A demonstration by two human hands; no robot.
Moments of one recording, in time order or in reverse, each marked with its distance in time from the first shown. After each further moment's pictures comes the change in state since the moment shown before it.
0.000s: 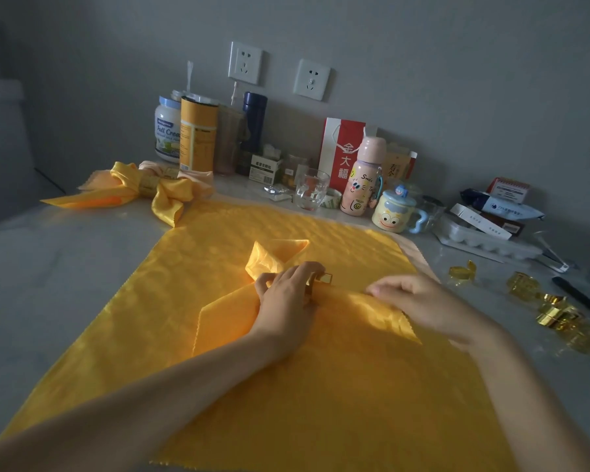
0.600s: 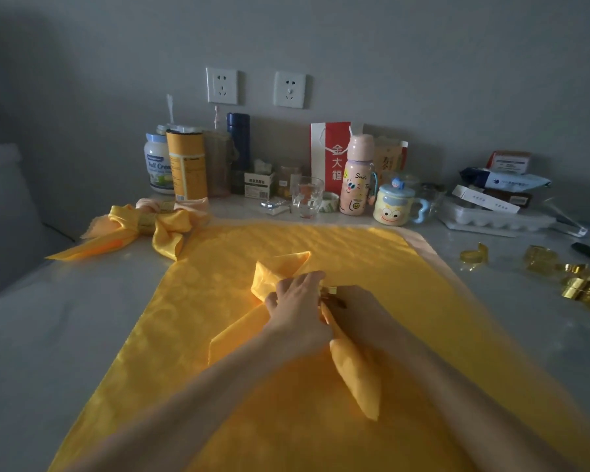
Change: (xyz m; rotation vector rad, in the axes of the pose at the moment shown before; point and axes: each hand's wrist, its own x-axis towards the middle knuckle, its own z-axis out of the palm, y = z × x) left_hand 0.020 0.018 -0.021 0.129 -0.361 -0.118; right_hand 0.056 -0.002 0.074 -0.123 0.135 -0.092
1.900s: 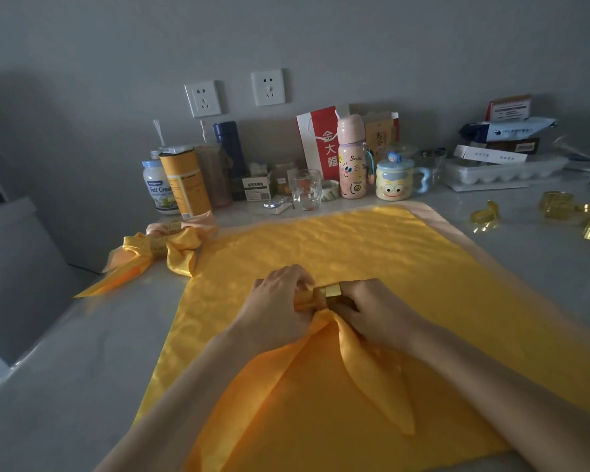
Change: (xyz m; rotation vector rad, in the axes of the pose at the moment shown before) left_hand -0.011 -0.026 -0.044 0.174 -0.043 0.185; right_hand -0.021 -0.005 0.006 0.091 0.095 -0.206
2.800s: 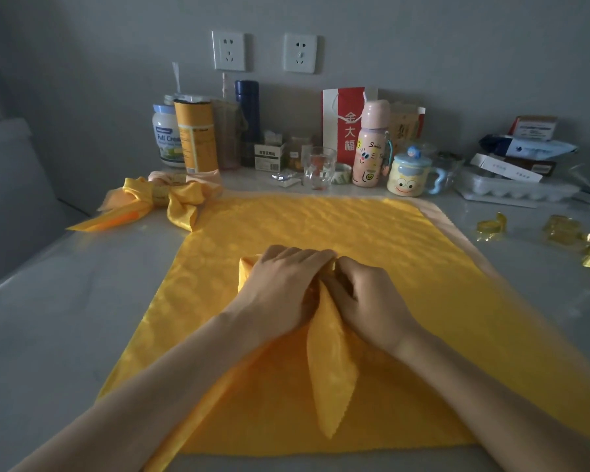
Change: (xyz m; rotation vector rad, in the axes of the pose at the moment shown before) left_hand -0.022 0.005 0.012 0.230 0.254 0.253; right_hand -0.013 -0.023 0.012 0.072 0.176 -0.154
